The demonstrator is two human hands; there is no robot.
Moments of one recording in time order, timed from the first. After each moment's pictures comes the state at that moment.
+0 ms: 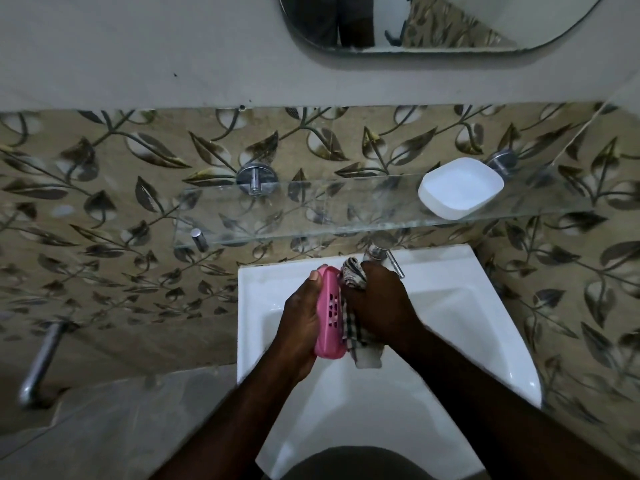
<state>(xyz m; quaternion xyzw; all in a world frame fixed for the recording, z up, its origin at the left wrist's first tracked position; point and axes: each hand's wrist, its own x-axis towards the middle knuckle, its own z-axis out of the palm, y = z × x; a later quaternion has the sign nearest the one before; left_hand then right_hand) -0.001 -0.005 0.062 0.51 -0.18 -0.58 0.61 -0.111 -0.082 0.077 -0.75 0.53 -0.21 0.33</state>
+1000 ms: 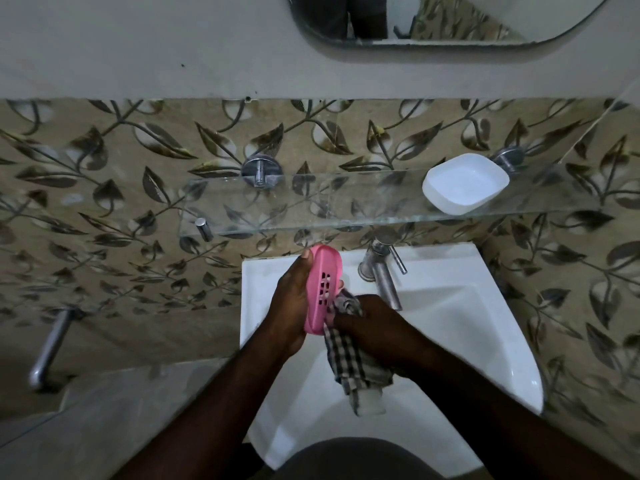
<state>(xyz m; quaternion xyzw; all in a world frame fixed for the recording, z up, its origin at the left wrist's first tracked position) 0.020 -0.013 0.069 0.49 -0.14 -0.60 0.61 -0.128 -0.043 0.085 -0.61 0.44 -0.09 0.65</state>
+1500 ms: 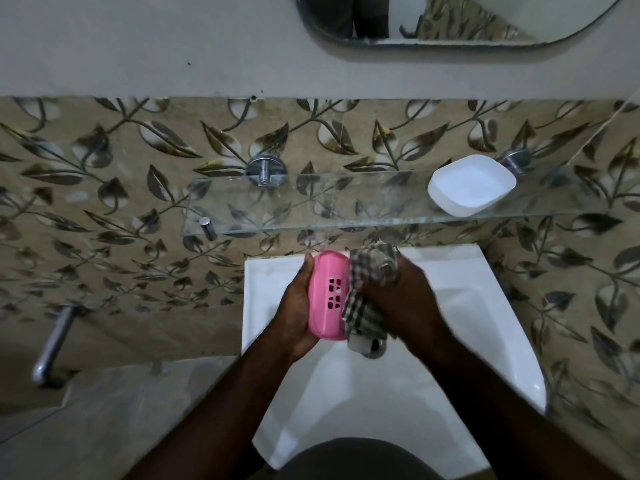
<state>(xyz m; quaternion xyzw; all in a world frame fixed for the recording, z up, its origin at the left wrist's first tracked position) 0.013 -0.013 0.064 0.40 -0.07 -0.71 0.57 -0.133 -0.063 0.107 -0.66 0.49 -0.31 0.48</state>
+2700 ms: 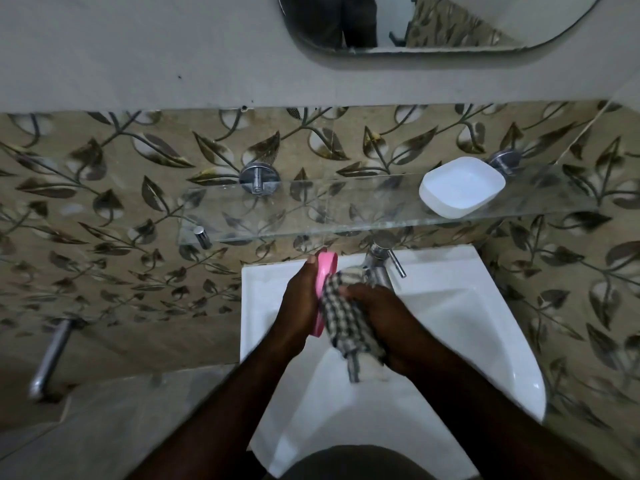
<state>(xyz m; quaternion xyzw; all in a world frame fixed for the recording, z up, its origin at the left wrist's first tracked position) 0.009 -0.022 0.074 0.62 -0.21 -0.51 0.55 -0.118 -0.043 0.111 -0.42 0.44 -0.23 0.76</state>
